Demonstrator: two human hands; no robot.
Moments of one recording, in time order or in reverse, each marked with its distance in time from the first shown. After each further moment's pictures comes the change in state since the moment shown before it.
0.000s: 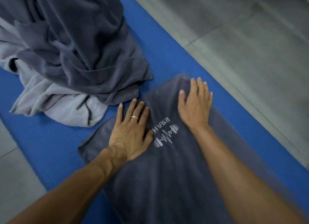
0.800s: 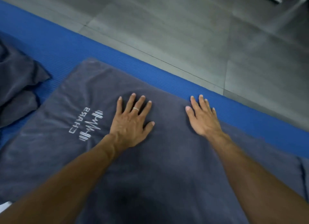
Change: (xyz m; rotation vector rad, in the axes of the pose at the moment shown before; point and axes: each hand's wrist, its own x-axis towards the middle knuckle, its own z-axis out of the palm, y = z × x) left_hand 0.044 0.172 0.033 0.097 -0.113 0.483; right_hand -0.150 0.234 -0.077 -0.095 -0.304 0.507
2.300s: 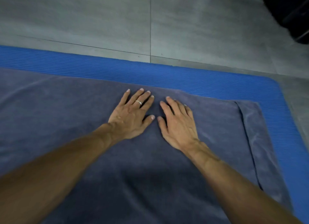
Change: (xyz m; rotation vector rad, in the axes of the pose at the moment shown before) left_hand 0.055 0.207 0.021 0.026 -0.038 0.498; right_hand -0.098 0.146 0.036 -0.034 0.306 -0.044
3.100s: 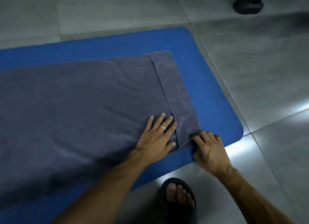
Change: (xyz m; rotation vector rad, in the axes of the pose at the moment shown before) left_hand -0.083 0.346 0.024 -0.142 -0.160 0.409; right_hand -0.373 0.196 -0.031 -0.016 -0.075 0.282
